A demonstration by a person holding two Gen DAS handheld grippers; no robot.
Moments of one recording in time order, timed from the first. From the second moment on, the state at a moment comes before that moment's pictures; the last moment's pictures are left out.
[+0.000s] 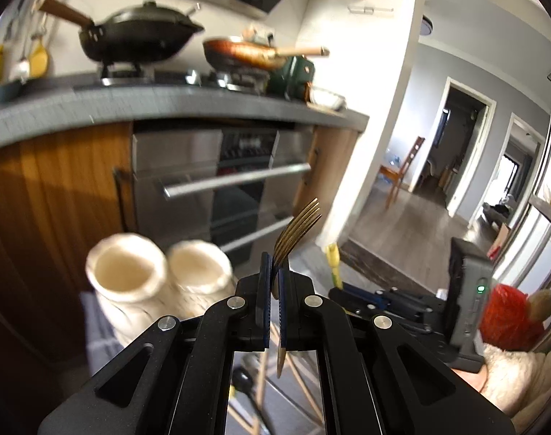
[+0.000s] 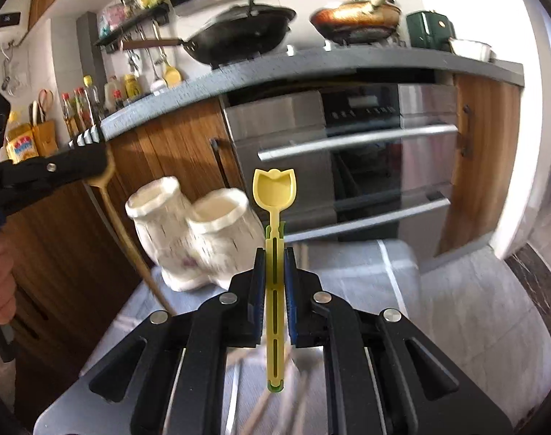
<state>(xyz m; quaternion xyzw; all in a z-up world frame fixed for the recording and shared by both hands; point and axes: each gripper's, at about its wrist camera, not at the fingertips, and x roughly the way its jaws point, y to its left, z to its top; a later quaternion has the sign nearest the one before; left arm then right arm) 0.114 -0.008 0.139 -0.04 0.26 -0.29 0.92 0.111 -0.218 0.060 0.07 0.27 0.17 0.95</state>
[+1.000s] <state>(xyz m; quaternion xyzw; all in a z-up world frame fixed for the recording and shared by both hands) 0.219 0.065 0.137 -0.01 0.27 -0.16 0.95 0.246 -0.127 0.052 0.08 0.20 0.21 0.95</state>
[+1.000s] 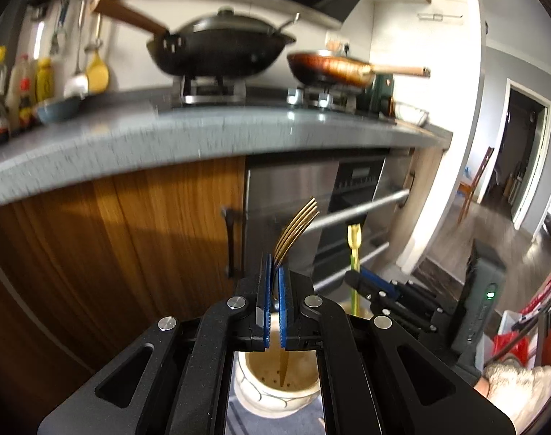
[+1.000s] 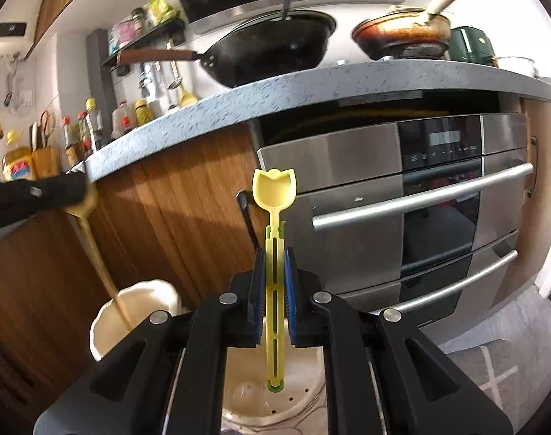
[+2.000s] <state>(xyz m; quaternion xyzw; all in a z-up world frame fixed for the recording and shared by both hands) 0.242 0.069 0.103 0.00 0.31 -0.14 0.94 0.236 -0.123 0.031 0.06 0.25 0.23 0.94</state>
